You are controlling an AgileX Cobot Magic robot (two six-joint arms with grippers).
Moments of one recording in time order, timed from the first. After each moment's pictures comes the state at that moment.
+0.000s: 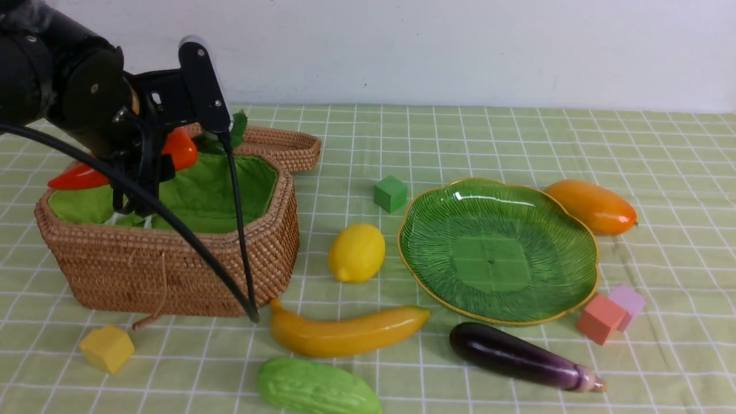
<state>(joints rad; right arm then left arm) 0.41 0.46 -0.91 0.50 0.64 -0.39 -0.25 1.61 -1.33 0.41 0.67 0.65</state>
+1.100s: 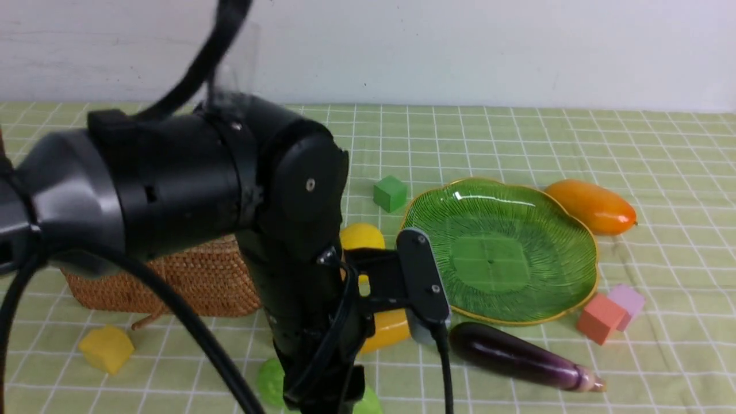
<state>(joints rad) 0.41 0.46 -0.96 0.49 1.12 -0.39 -0.75 1.63 -1.26 -0.10 1.09 0.68</state>
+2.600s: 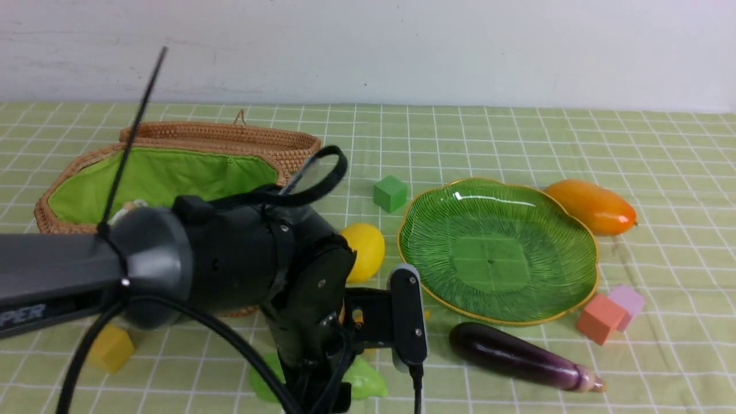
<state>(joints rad) 0.41 0.46 -0.98 0.30 1.16 -0.24 -0.75 1.70 -1.13 0.12 0.78 0.66</state>
